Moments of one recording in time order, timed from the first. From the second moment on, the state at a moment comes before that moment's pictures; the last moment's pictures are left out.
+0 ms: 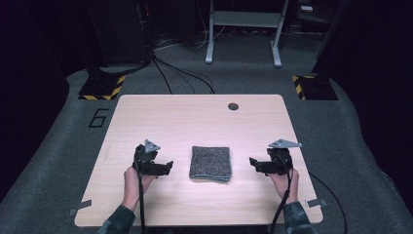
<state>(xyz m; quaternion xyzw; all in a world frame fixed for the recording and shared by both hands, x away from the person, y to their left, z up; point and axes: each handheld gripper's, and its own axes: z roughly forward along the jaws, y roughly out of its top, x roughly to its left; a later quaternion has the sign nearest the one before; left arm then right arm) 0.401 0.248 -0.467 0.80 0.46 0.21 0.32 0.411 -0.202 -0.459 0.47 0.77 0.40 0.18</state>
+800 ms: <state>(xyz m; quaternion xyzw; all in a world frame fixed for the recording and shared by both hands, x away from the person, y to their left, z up) 0.369 0.330 -0.528 0.75 0.54 0.22 0.30 0.373 -0.283 -0.526 0.54 0.75 0.32 0.22</state>
